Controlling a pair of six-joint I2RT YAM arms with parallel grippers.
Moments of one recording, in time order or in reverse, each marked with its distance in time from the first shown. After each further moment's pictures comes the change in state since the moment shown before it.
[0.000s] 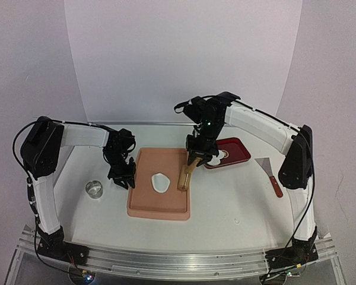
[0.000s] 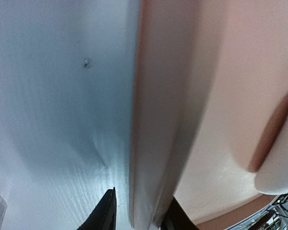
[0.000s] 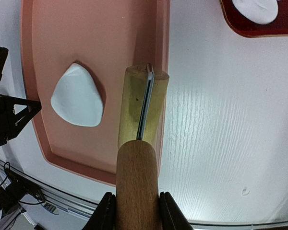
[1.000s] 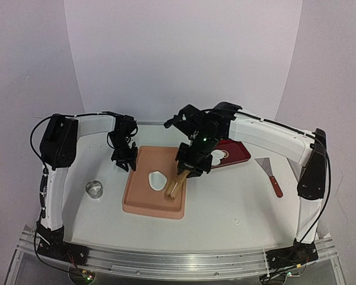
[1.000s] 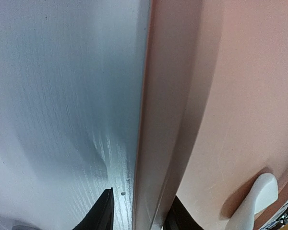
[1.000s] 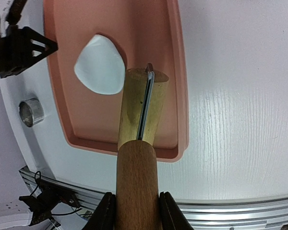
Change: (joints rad) left arm 0.099 0.281 0.458 -0.197 -0.089 0.157; right arm 0.187 -0.186 -0.212 0.170 0.100 0.401
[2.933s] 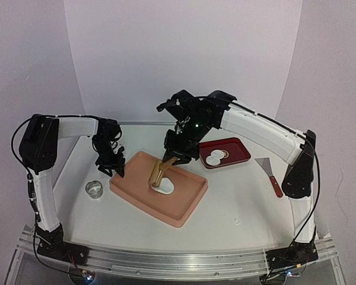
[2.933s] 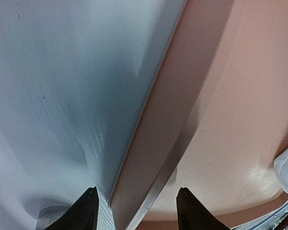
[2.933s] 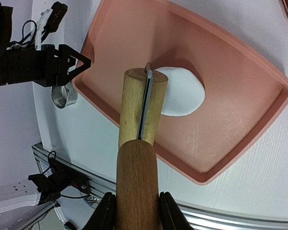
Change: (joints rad) left arm 0.080 -0.245 -0.327 0.076 0.000 0.186; right arm -0.017 0.136 0.276 -0.037 -0.089 -0.162
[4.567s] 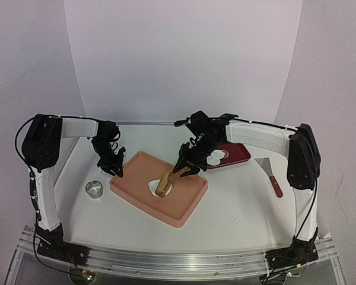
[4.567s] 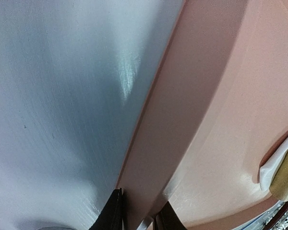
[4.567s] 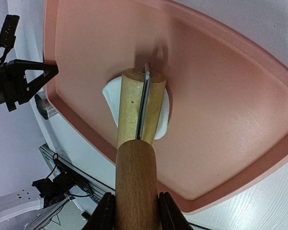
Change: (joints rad) left arm 0.024 0.060 -0.006 0.066 0.106 0.031; right arm -0.169 0.003 -0.467 0.359 -0.275 -0.039
